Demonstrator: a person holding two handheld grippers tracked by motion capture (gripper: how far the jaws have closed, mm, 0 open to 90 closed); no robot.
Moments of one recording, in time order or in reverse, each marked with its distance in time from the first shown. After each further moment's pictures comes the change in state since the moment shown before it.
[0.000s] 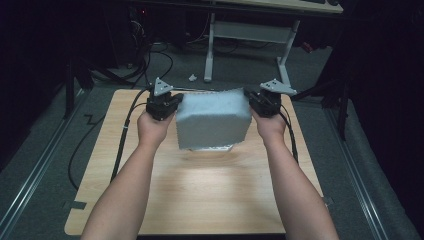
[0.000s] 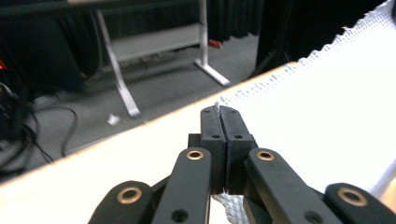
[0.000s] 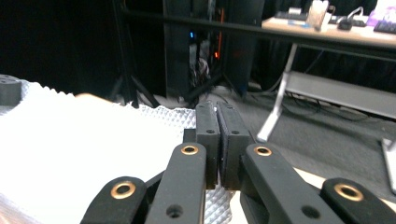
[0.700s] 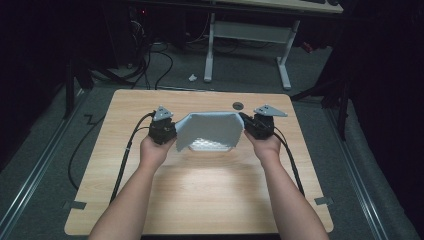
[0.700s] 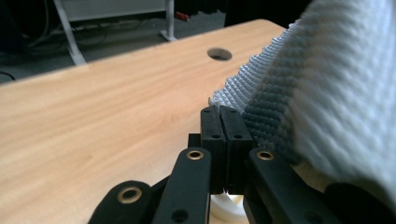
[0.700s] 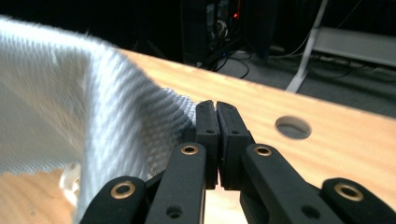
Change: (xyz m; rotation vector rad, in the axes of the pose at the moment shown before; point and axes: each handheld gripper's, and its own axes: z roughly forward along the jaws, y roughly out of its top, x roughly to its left) left arm -0.011 -0.075 0.007 0.054 -0.154 -0.087; right arm 0.010 -0.074 0.001 0.112 0.081 0.054
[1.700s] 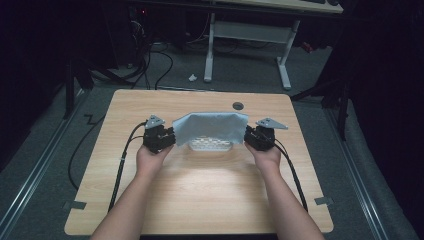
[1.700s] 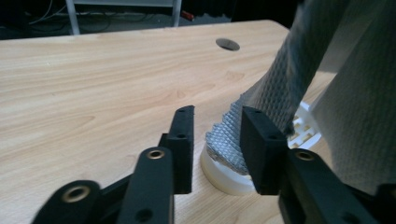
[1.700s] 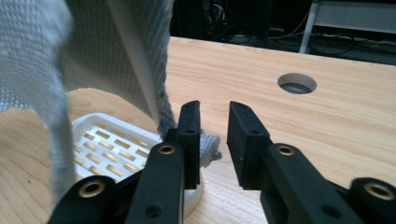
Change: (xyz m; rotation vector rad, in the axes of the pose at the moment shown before) left arm 0.013 -0.024 -0.014 -0.032 0.031 -0.092; right arm -0.006 -0.039 -0.002 0.027 -0.012 0.062
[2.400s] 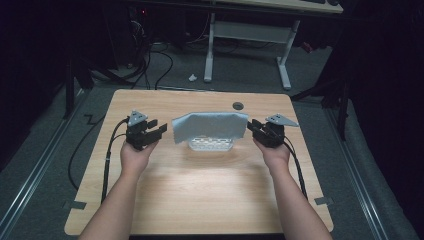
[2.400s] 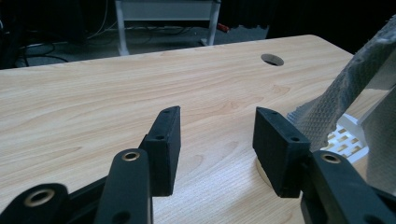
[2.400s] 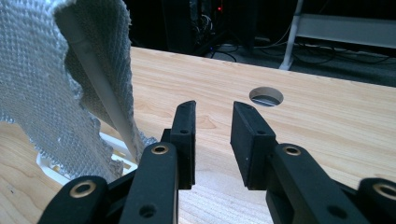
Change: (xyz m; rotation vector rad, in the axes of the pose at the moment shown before) left arm 0.024 0.007 -0.031 -0.033 0.133 0.006; right arm -0.017 0.011 -0.017 -0.033 -0.038 -0.004
